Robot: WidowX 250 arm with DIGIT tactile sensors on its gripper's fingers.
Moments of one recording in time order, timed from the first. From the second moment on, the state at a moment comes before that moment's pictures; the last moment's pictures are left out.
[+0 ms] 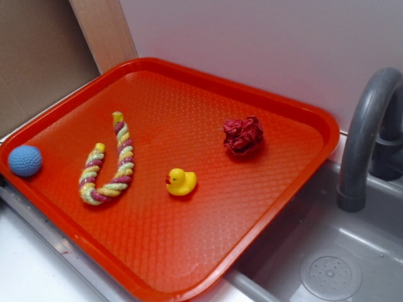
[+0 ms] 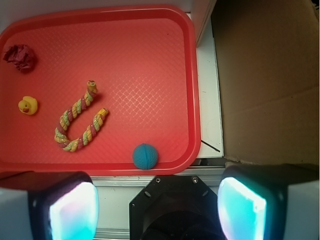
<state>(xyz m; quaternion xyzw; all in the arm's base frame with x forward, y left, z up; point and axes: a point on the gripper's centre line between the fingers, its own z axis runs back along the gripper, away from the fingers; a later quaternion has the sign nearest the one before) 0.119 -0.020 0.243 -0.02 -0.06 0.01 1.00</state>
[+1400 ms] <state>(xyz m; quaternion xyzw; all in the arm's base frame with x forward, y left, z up) 0.182 -0.207 0.177 -0.03 -0.10 -0.08 0.99</state>
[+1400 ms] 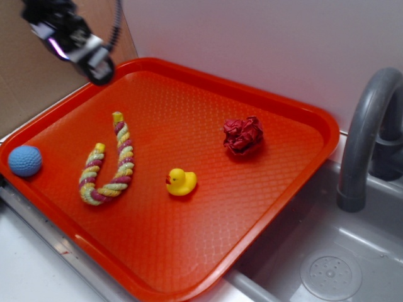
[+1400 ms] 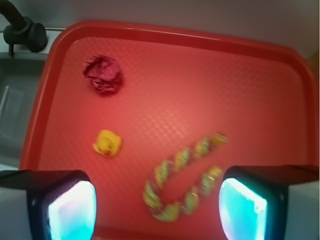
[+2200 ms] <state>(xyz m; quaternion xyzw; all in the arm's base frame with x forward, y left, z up) 0.163 -0.280 0.103 0.01 -0.05 -0.12 0.99</state>
